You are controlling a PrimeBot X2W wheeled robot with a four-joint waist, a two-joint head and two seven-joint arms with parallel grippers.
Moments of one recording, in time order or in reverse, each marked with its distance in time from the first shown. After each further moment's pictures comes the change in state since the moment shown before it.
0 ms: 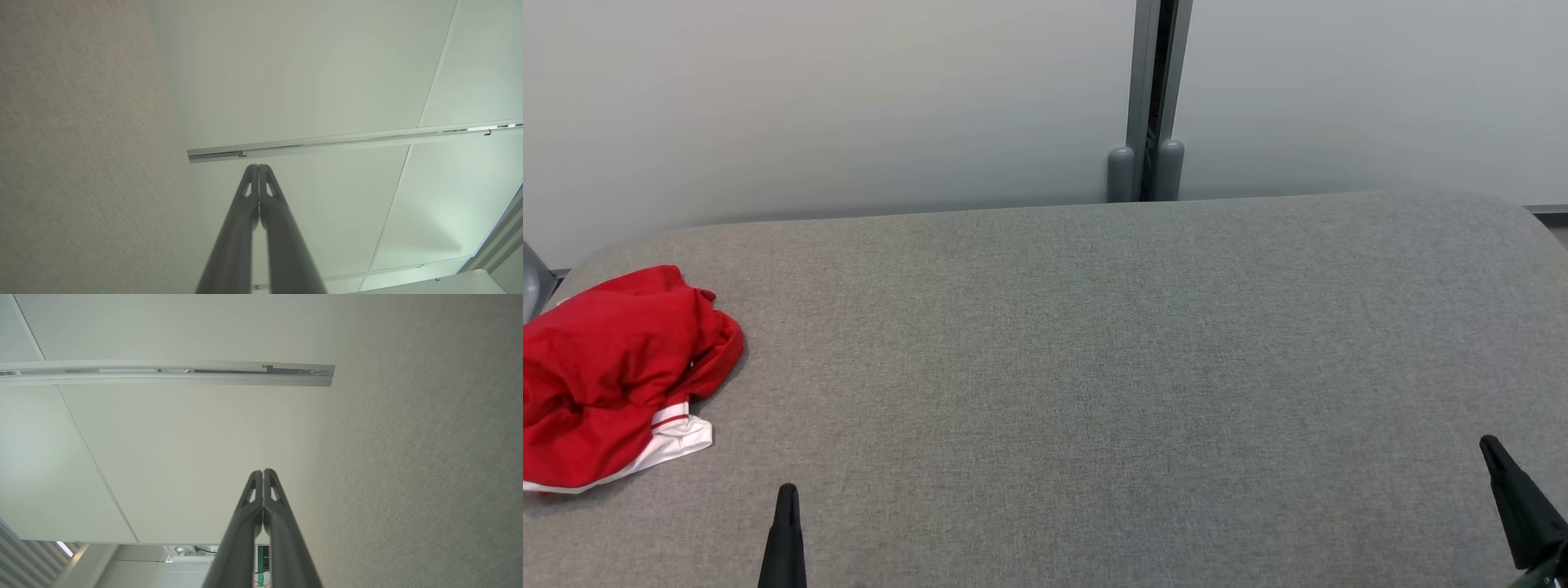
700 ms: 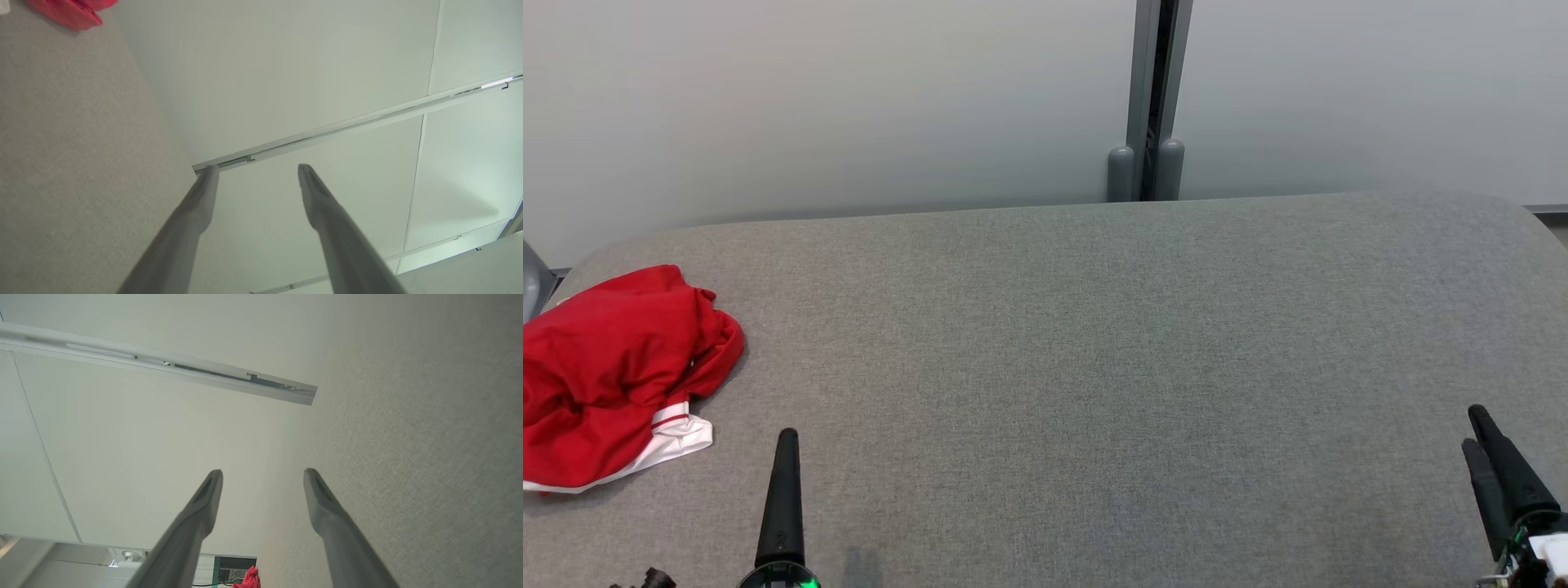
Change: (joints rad) left arm -0.104 0.004 0.010 0.093 0.168 0.001 -0.016; right arm -0.031 -0.014 0.076 0.023 -0.184 -0.001 -0.136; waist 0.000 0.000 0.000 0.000
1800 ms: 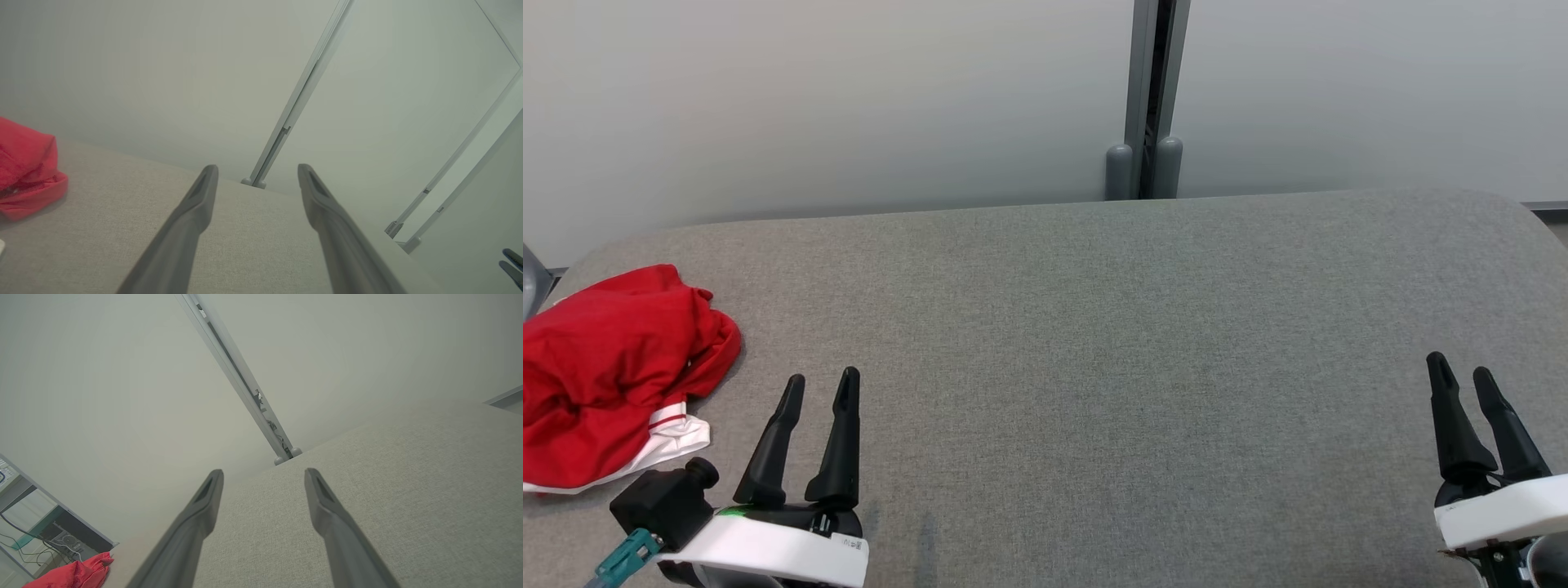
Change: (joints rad) left arm -0.163 0.097 -0.063 0.034 0.721 0.113 0.032; right arm -0.068 -0.028 0.125 -0.089 -0.776 0.000 -0.213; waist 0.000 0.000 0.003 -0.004
